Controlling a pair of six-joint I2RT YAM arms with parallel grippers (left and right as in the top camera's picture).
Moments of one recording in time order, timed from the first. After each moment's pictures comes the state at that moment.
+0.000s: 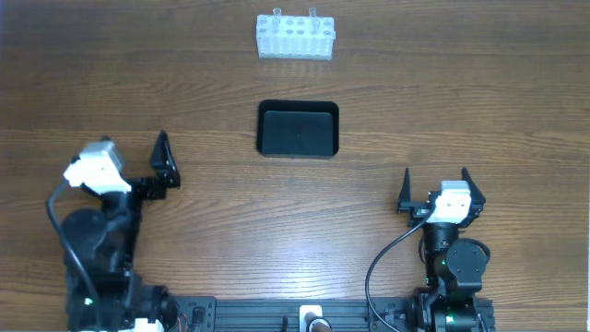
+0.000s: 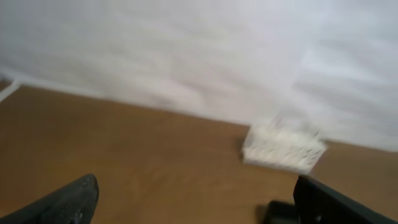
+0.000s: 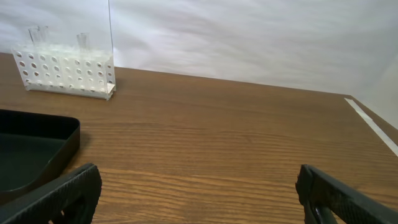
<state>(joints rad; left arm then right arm) 0.00 0.45 0.45 -0.08 0.02 -0.20 0.00 0.01 0.01 -0.07 0.05 -0.13</state>
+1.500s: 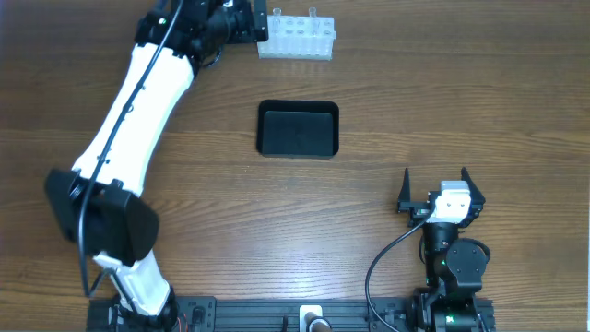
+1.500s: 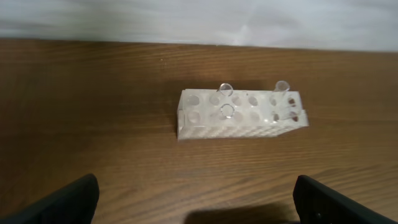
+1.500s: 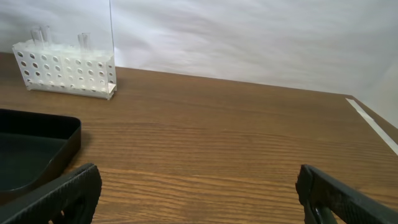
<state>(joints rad) -0.30 1.96 1.91 -0.73 -0.02 -0.26 0.00 0.01 0.01 -0.07 0.04 -0.13</state>
